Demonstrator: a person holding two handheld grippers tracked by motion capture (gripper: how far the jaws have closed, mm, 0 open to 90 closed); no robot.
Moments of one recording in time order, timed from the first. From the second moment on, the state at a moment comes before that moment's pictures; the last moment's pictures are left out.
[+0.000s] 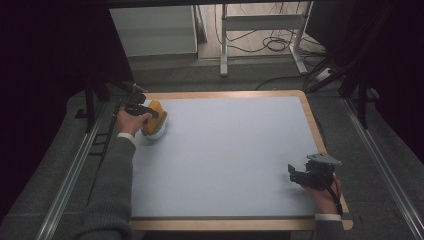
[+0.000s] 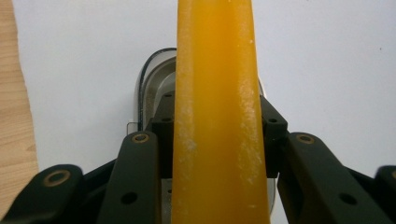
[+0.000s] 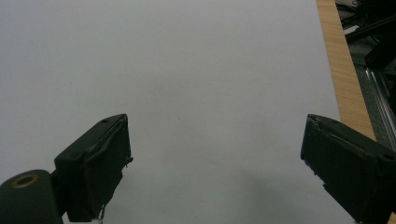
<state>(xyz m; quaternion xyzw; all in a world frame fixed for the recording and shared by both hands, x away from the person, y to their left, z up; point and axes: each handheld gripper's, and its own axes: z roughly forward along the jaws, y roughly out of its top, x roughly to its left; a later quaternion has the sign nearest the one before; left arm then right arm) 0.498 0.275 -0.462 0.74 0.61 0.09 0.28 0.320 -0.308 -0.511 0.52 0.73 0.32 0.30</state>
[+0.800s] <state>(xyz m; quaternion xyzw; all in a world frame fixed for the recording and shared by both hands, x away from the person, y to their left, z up) 0.486 0.292 -0.455 0.71 0.62 0.15 0.29 0.321 -0.305 -0.512 0.52 0.74 0.32 0.30</state>
